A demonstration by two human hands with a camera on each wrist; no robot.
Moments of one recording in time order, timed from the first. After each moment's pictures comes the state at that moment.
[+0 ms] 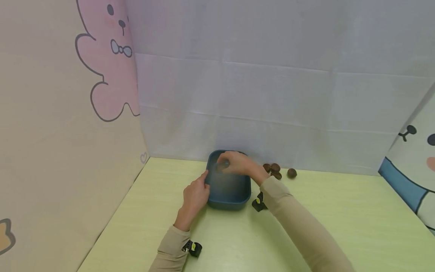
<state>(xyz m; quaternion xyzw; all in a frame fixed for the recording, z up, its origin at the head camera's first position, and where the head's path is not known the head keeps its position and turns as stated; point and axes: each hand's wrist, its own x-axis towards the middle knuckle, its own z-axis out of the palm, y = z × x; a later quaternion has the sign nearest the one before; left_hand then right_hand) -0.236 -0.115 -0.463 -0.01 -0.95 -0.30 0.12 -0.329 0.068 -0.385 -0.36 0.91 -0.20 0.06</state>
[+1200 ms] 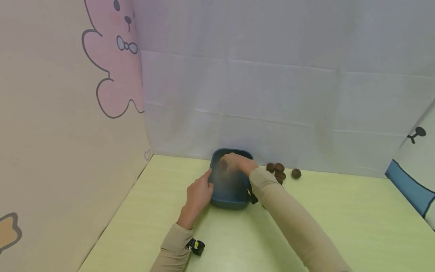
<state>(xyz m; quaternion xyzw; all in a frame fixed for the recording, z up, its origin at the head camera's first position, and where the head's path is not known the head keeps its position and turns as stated) -0.236 -0.115 -0.463 -0.01 -0.95 -0.30 0.11 -0.361 0.036 -0.403 -0.31 0.93 -0.06 0.18</state>
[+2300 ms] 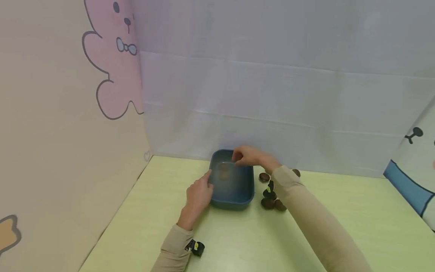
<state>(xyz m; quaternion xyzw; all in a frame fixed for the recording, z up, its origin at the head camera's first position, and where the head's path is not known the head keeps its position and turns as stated) -0.234 -0.126 -0.463 0.01 -0.95 -0.30 0.13 -0.352 0.078 -0.360 -0.36 0.91 -0.17 0.13</state>
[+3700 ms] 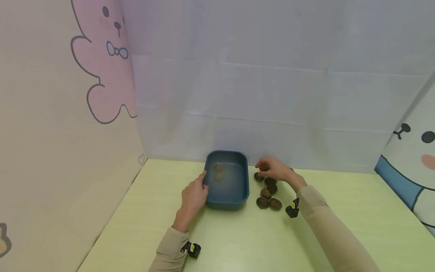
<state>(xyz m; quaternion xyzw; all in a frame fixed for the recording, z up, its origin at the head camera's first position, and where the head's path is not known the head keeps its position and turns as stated) -0.234 -0.124 -0.464 0.01 -0.95 -0.30 0.11 -0.337 0.194 -0.428 -0.31 0.91 -0.28 0.05</state>
